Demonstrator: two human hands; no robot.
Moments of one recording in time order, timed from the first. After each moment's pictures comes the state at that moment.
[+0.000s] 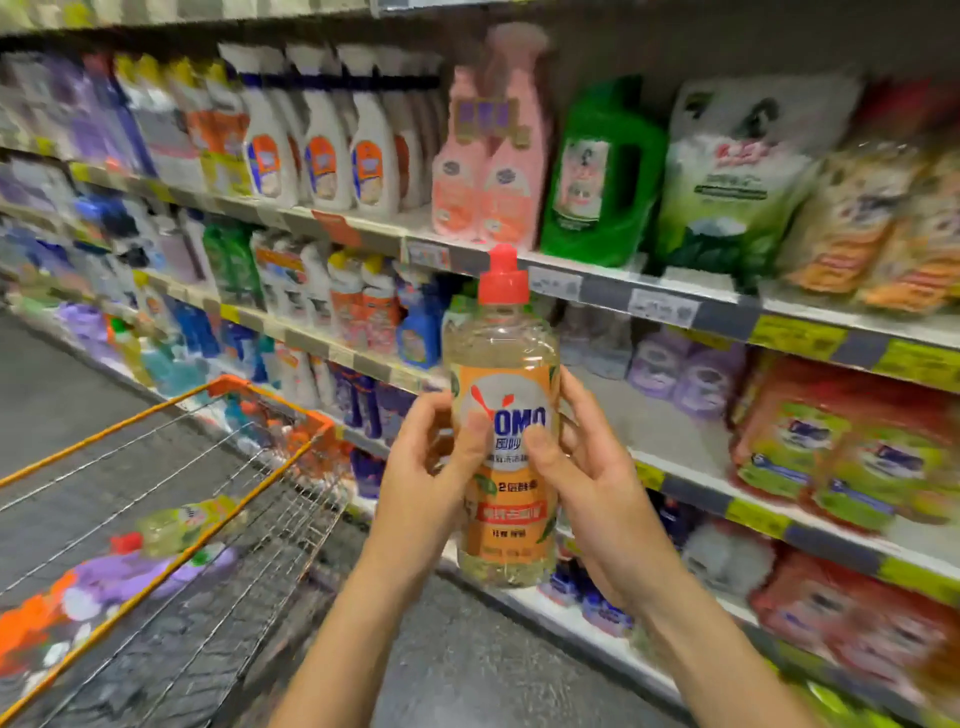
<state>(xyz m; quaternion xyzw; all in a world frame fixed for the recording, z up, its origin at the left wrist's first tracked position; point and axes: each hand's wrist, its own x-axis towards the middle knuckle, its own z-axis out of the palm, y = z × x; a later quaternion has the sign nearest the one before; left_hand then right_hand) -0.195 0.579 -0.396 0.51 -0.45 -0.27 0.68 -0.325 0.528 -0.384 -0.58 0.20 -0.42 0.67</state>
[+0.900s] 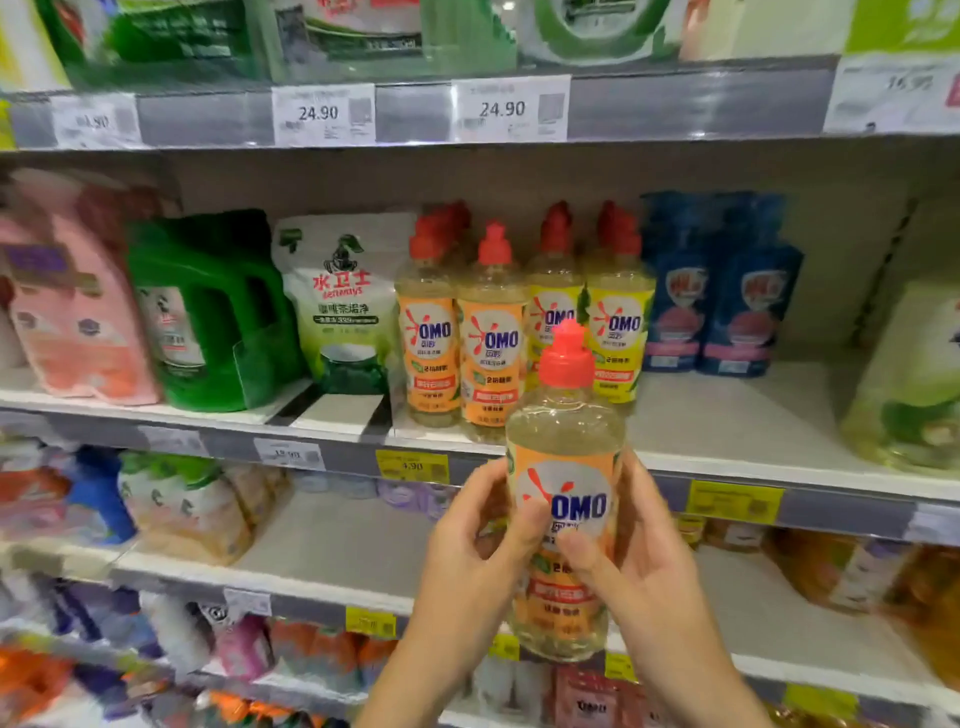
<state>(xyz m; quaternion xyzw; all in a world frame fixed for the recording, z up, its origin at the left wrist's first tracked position) -0.536 0.369 -0.356 0.39 -0.57 -0.43 0.58 -0.671 0.372 -0.358 -0.54 0.29 -0.60 0.51</state>
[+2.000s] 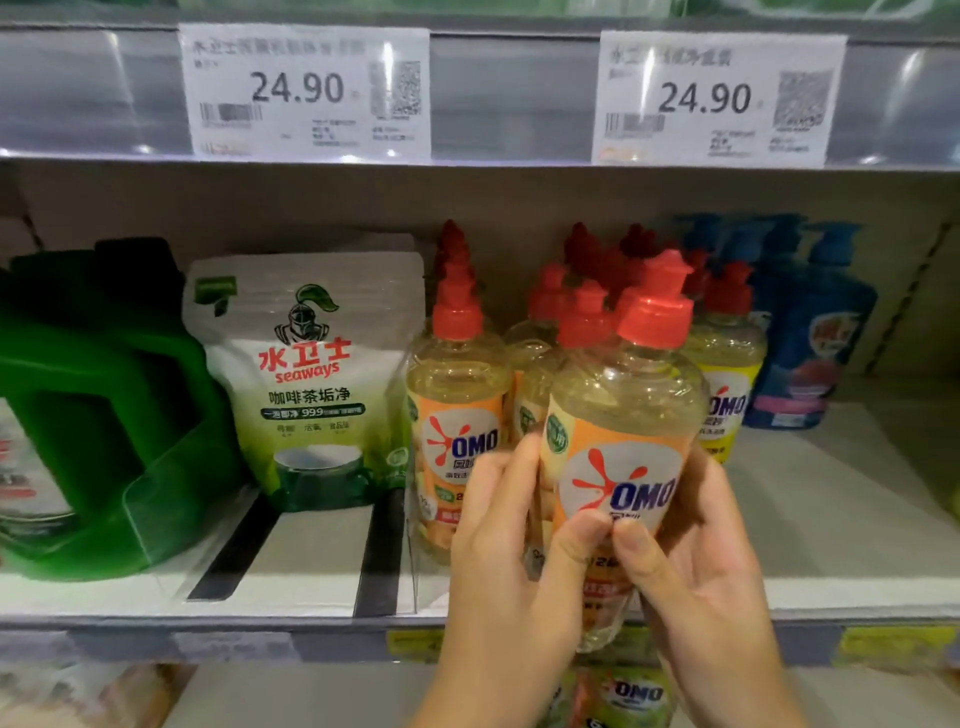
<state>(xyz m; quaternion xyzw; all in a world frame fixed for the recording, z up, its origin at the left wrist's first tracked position) -0.484 0.226 -0.320 0.35 -0.67 -0.25 0.60 -0.599 0.241 -0.320 -0.50 0.29 -0.70 0.41</state>
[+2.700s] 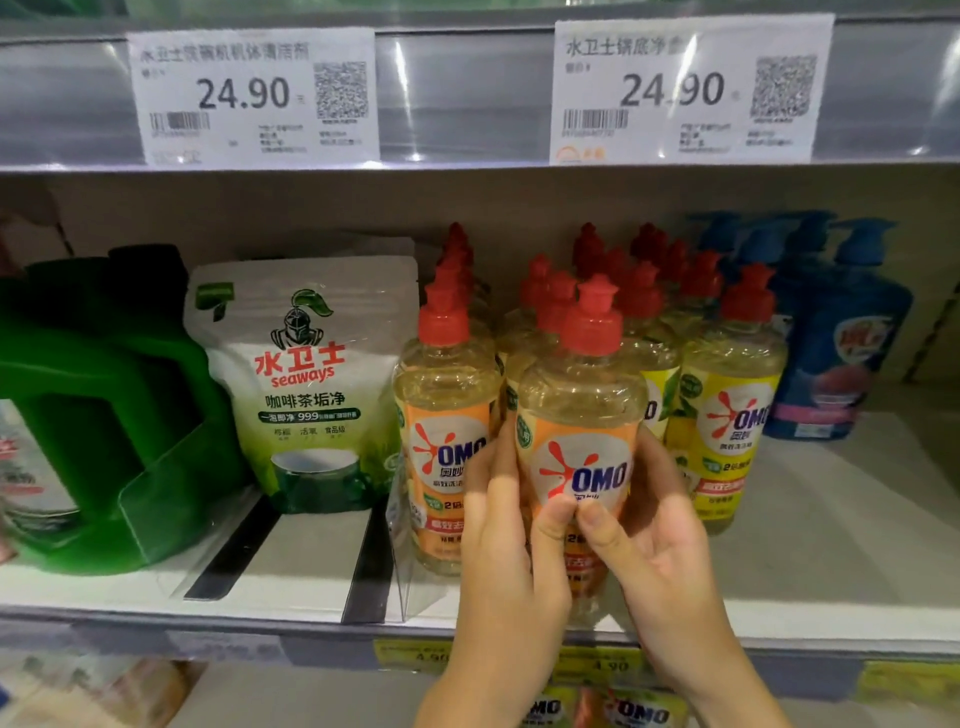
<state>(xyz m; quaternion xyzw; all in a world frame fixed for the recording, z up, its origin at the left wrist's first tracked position) -0.505 0.202 -0.345 0.45 -0.63 -0.20 0.60 -0.614 0.199 -0.343 -0.54 0.29 -0.67 0.42</state>
